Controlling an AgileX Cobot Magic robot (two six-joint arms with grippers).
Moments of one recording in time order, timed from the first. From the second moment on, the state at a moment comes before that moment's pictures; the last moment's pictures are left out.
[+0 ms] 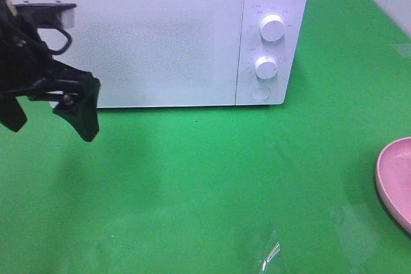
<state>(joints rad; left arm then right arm) -0.44 1.63 -1.19 -0.12 1.11 -0.06 0.17 0.00 -0.50 -0.14 0.97 0.17</state>
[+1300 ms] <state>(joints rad) 0.04 0.54 -0.55 -0.16 1.03 0.07 0.17 0.00 -0.50 -0.14 0.97 0.17</state>
